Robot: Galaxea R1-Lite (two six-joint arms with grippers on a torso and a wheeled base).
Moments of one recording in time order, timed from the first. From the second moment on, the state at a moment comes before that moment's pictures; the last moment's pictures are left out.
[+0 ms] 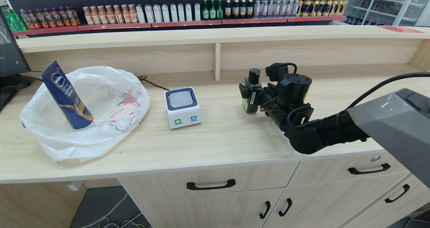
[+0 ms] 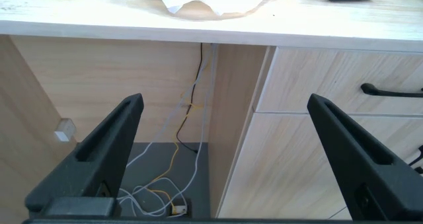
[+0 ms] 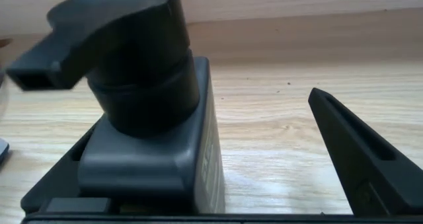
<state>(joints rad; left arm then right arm) 0.00 0.00 0.00 0.00 0.01 -0.01 0.46 2.22 -1.38 -0.96 -0.27 0.03</state>
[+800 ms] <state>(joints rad) 0.00 0.00 0.00 0.00 0.01 -0.01 0.47 2.25 -1.37 -0.97 -0.28 0.05</state>
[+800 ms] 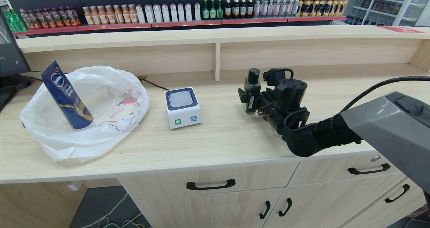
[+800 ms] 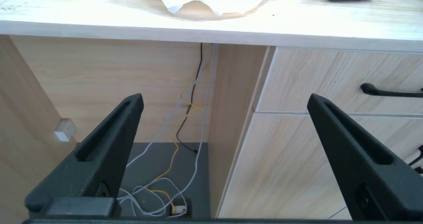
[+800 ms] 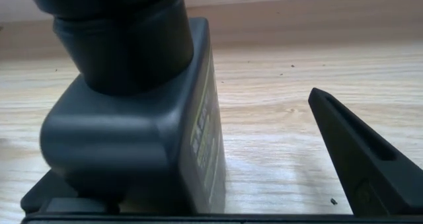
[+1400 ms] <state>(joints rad) 0.00 0.00 0.00 0.00 0.01 -0.01 0.47 2.25 -1.37 -0.99 -0.29 0.05</state>
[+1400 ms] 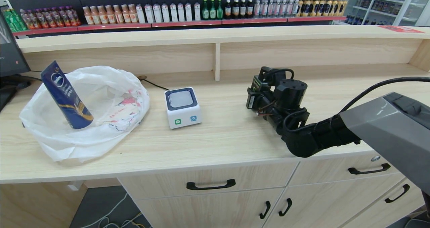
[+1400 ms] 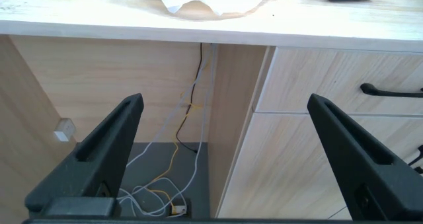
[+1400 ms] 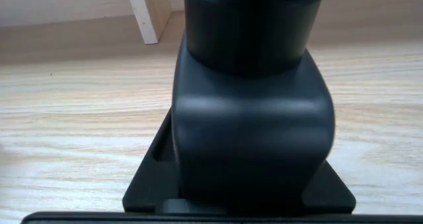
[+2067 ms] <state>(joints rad) 0.00 0.00 0.00 0.00 0.01 -0.01 0.49 2.19 -1.29 -1.00 -0.32 0.04</state>
